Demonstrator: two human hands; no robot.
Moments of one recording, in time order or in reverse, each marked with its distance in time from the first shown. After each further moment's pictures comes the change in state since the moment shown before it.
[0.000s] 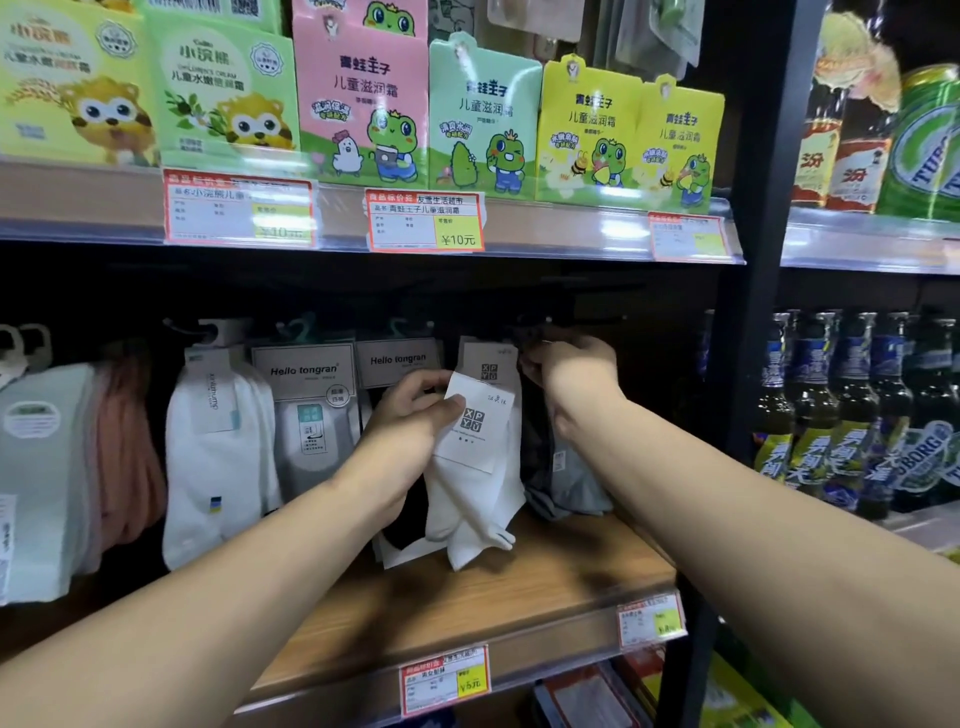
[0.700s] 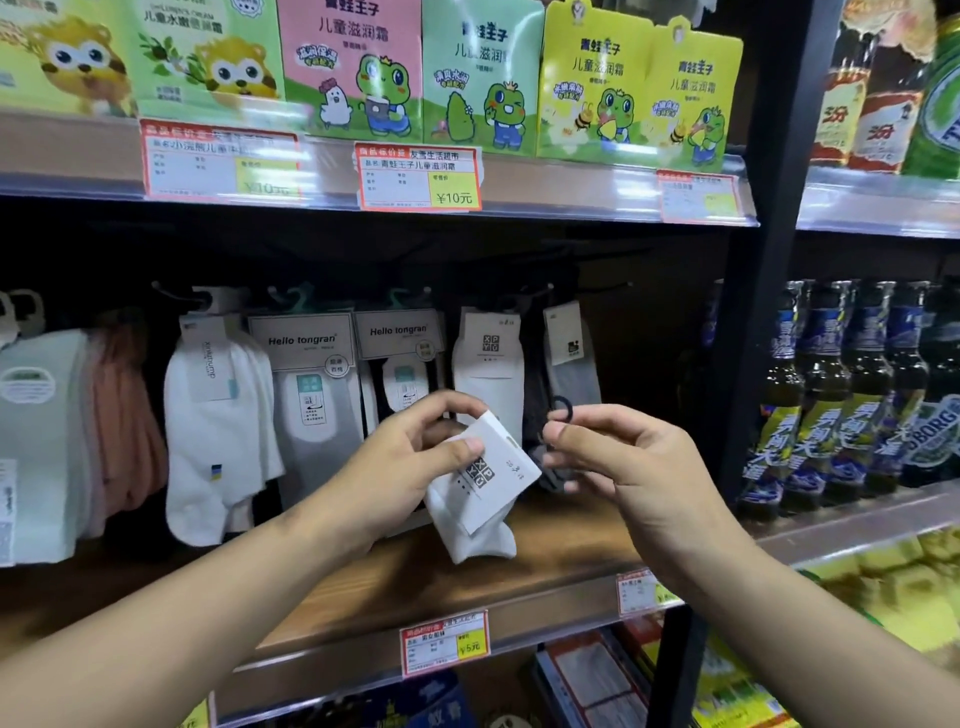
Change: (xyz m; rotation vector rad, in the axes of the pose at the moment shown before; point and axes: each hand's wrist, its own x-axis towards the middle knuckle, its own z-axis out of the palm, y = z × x) left_hand -0.048 -0.003 -0.016 0.114 -0.356 -0.041; right_hand -0.102 0.010 -0.087 -0.137 -0.308 -0.024
